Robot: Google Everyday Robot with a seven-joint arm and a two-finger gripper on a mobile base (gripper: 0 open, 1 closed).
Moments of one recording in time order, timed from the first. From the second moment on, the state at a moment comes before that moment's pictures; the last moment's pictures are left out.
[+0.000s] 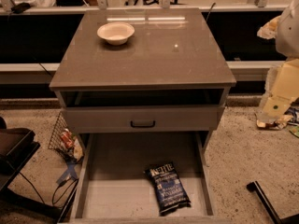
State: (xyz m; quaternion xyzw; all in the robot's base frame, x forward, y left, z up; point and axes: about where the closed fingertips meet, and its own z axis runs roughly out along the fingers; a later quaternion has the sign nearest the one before) arm 0.438 -0.215 0.984 -0.60 0.78 -0.04 0.17
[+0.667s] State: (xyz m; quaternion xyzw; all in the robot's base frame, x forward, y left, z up) arm 0.432 -0.202 0.927 -0.60 0.78 -0.02 0.19
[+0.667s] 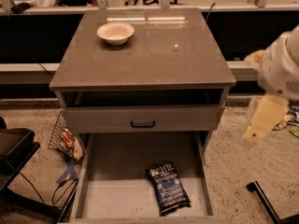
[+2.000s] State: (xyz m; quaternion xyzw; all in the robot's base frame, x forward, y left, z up) arm 0.440 -0.172 0.709 -0.55 0.79 0.05 0.27
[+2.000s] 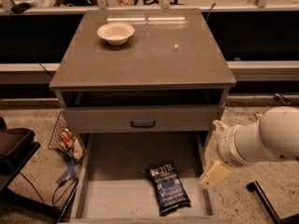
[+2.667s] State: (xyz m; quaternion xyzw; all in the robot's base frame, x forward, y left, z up) arm 0.449 -0.164 0.691 -0.54 0.79 0.06 0.28
